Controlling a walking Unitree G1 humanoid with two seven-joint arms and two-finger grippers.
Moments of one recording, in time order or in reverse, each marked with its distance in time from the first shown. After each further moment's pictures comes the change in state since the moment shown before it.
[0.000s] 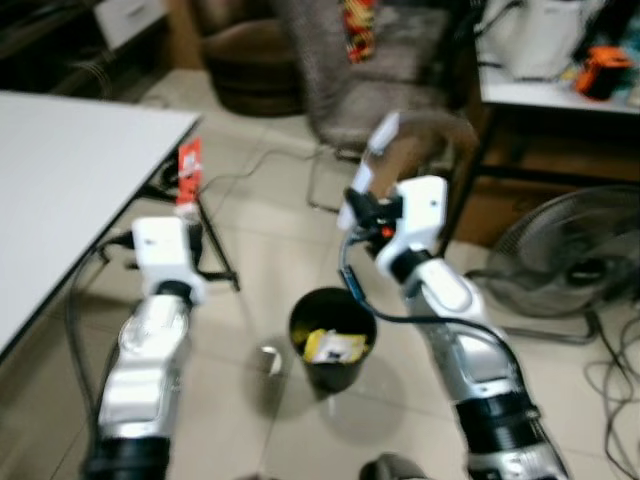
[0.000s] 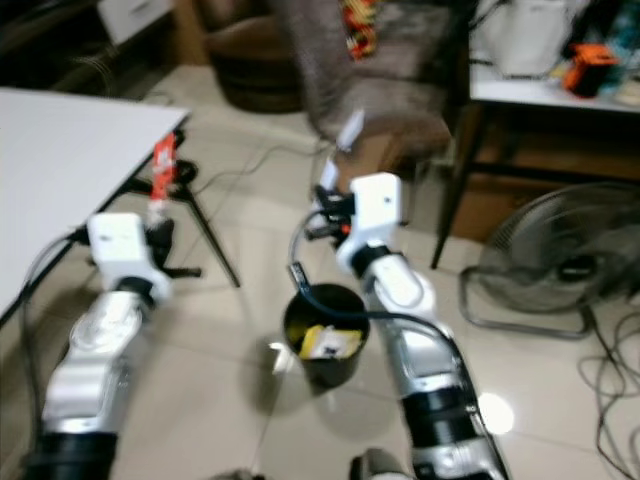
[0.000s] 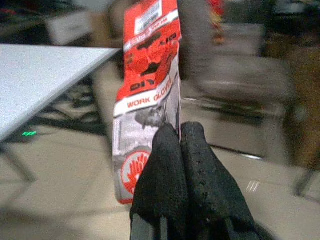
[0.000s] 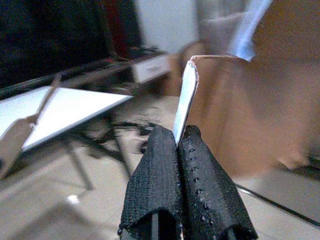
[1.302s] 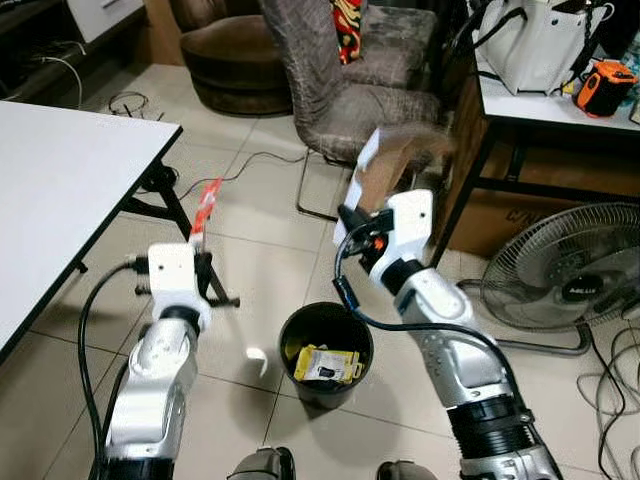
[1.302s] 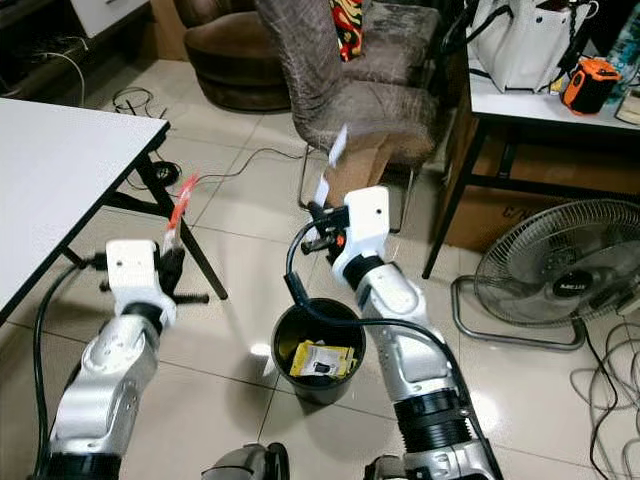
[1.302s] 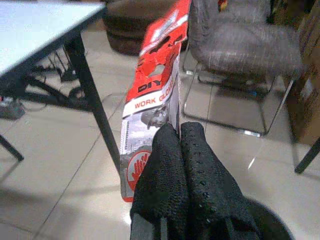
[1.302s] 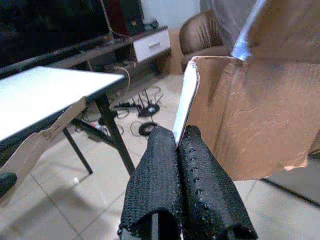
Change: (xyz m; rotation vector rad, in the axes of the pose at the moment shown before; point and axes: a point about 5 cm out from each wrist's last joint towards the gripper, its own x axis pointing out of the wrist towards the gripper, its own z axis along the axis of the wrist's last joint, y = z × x) left arm -0.015 0.011 -0.033 0.019 0.120 0.035; right arm 0.003 0.017 -0.022 0.043 0.091 0.056
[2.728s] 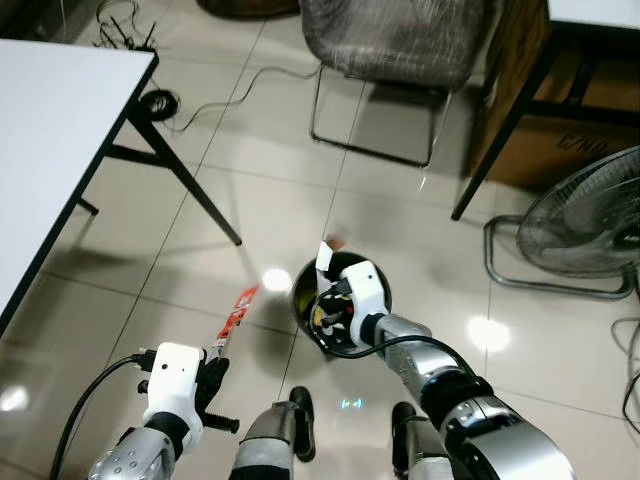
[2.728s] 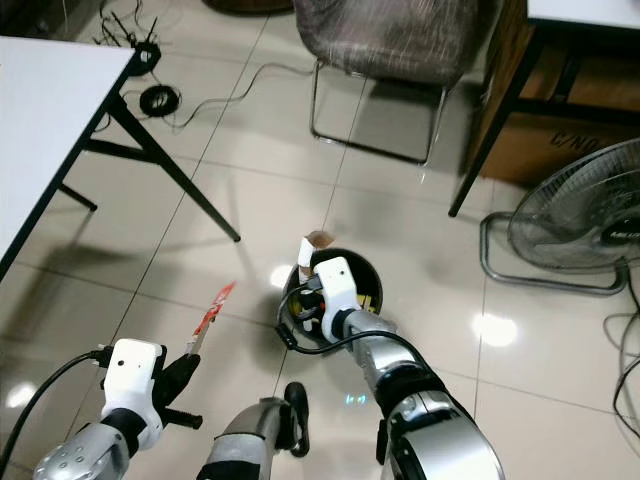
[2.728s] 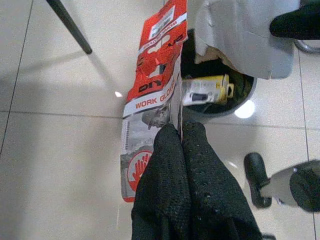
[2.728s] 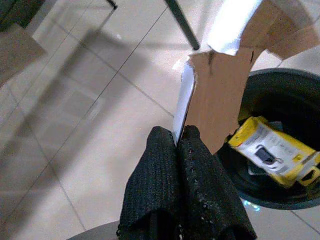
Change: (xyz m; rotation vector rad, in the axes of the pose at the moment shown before) left arm -0.100 0.001 -0.052 0.043 0.335 -0.268; right arm 0.002 -0.008 -0.116 0.019 0.544 0.093
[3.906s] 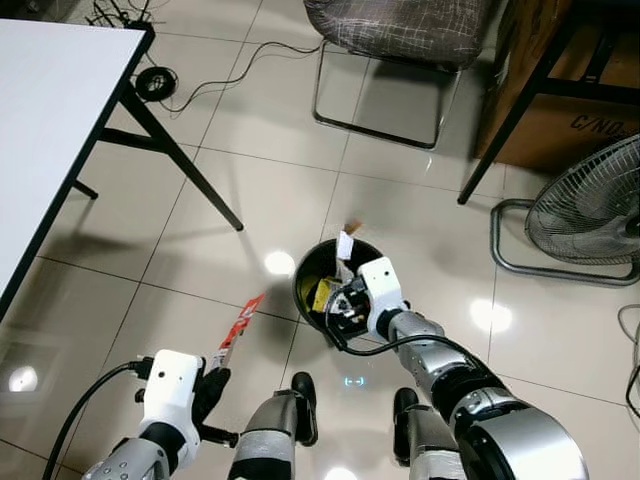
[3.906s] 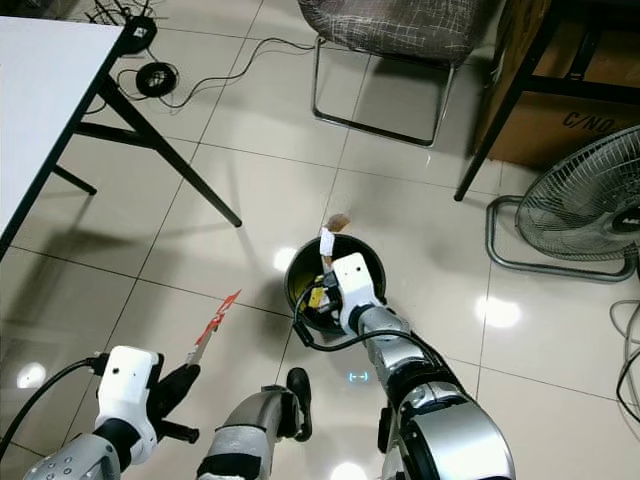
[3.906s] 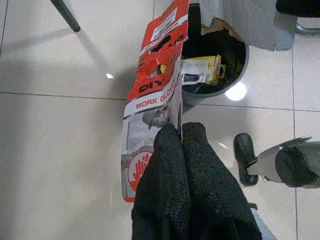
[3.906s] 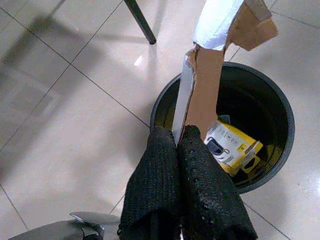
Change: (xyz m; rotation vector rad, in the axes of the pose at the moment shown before) left arm -0.012 -0.005 0.001 -0.015 0.034 -0.031; right arm -0.009 -0.027 -0.001 -0.103 -0.040 -0.183
